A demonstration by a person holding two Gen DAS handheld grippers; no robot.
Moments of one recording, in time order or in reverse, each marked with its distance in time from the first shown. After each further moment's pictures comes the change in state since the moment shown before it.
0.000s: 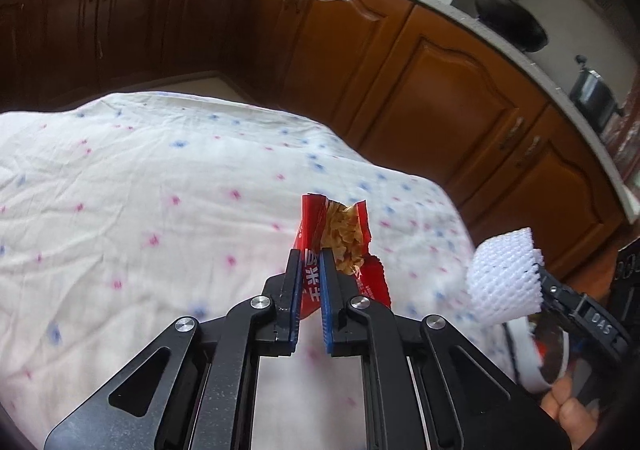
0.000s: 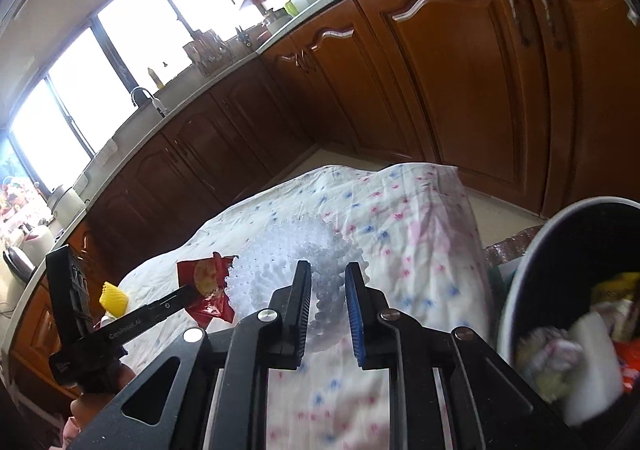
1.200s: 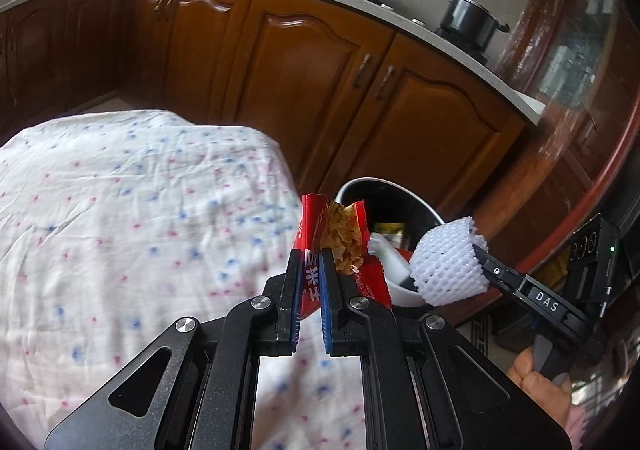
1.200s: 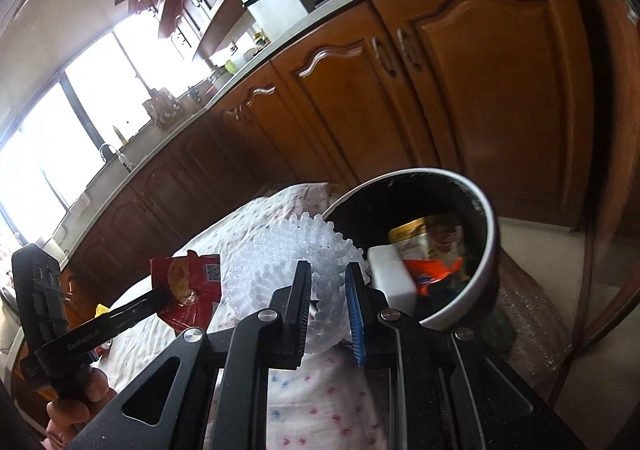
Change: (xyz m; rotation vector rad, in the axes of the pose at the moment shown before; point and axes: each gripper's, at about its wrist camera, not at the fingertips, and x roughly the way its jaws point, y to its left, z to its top) left arm -0.074 -0.167 -0.089 0.249 0.040 -0.240; right arm -0.165 -0.096 -0.059 0.136 -0.159 -0.144
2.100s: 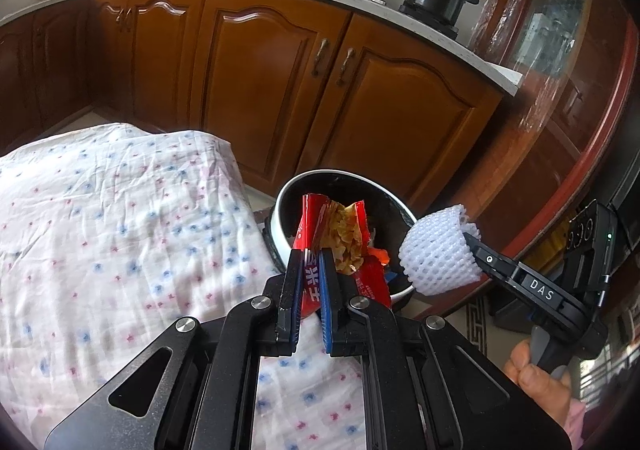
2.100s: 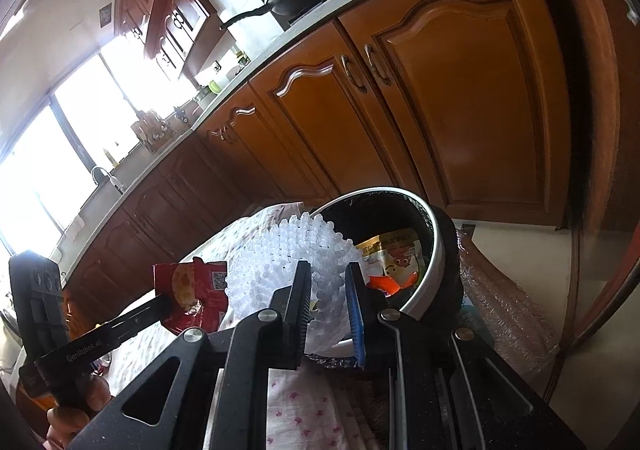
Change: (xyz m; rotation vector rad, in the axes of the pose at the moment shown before) left arm 0.024 -0.051 0.008 0.090 0.034 -0.042; right arm -0.020 -0.029 0.005 0.056 -0.044 -0.024
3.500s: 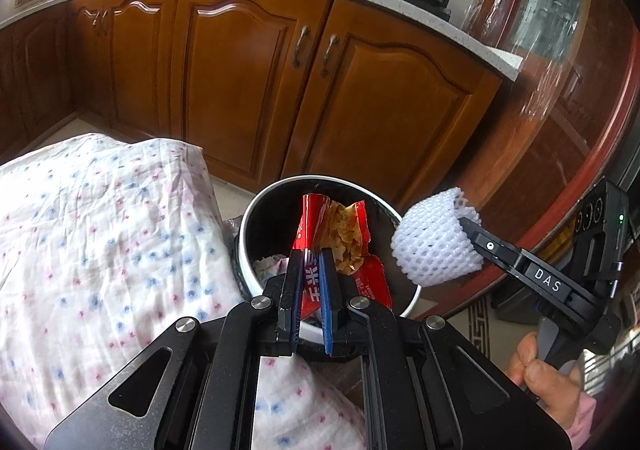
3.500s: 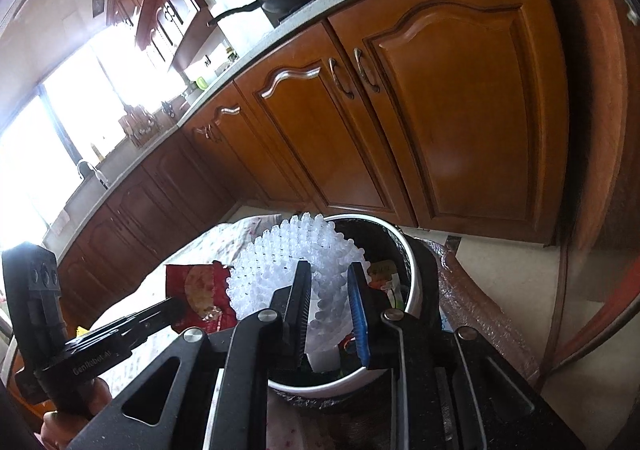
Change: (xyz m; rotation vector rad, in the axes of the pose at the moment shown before) left arm 0.047 -0.026 0.021 0.053 0.042 -0.012; right arm 0.015 -0.001 0.017 -0.027 0.014 -0.066
